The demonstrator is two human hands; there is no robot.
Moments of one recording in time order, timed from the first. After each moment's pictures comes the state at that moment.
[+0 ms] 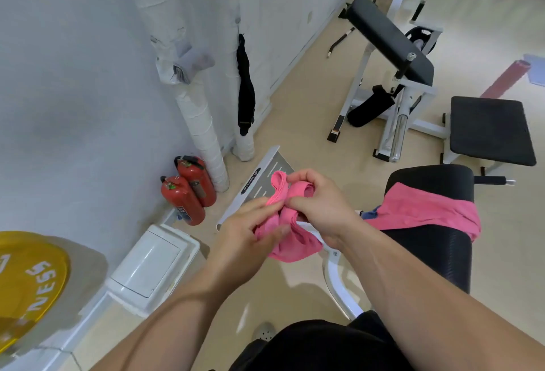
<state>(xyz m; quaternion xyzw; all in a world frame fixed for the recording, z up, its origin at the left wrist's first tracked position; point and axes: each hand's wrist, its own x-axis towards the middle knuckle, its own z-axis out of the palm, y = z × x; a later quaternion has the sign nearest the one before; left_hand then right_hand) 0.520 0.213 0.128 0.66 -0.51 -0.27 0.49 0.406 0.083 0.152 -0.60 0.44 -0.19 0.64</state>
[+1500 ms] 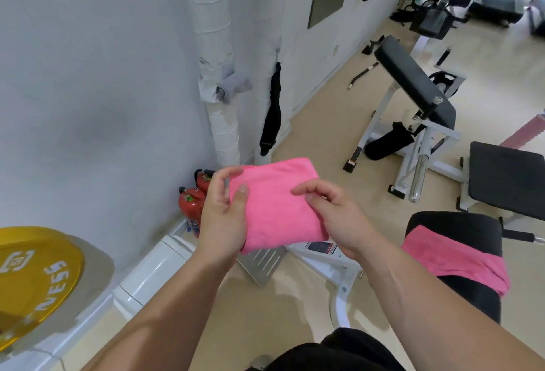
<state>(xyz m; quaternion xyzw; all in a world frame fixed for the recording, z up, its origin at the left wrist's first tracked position) 0.613 0.203 0.143 0.67 -0.23 -0.22 0.68 0.466 0.073 0.168 -0.69 0.34 -0.20 0.61</state>
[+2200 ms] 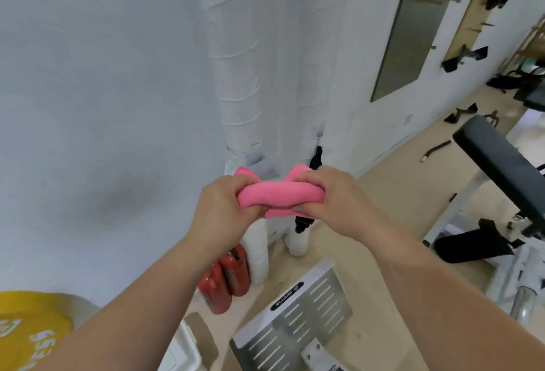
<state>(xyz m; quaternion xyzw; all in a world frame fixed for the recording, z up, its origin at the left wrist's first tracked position) 0.747 -0.009 0.241 0.84 -0.35 0.04 0.42 0.635 -0.207 0.252 -0.93 0.09 -0.15 0.32</state>
